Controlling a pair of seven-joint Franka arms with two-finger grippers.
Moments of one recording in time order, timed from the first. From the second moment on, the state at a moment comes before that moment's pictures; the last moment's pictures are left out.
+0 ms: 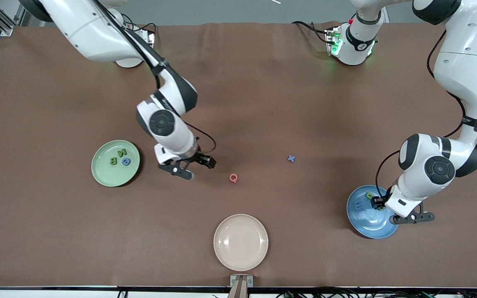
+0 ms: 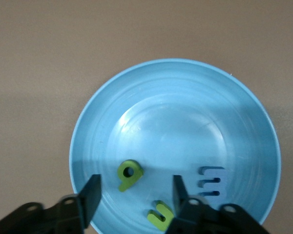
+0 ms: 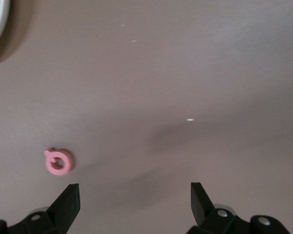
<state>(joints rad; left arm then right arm) 0.26 0.74 -0.34 -1.59 0.43 2.39 -0.37 0.32 0.67 0.32 -1.62 -0.18 2.31 1.10</state>
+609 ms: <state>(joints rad) 0.16 0.69 -0.47 -1.69 0.44 2.38 -0.78 0.56 0.90 0.17 -1.34 -0.30 2.34 1.04</state>
